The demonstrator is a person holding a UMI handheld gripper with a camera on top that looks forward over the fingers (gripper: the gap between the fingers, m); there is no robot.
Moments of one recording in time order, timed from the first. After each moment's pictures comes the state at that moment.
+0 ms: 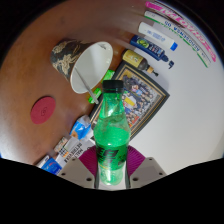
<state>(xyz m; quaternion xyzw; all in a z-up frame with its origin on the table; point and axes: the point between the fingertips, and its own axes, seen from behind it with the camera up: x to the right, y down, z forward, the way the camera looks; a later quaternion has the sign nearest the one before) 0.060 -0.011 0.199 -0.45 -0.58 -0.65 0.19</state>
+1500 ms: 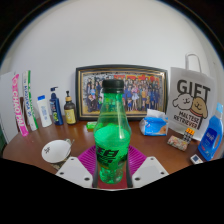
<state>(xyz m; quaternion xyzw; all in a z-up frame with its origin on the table) 0.065 -0.016 0.089 -0.82 -0.03 0.03 0.57</state>
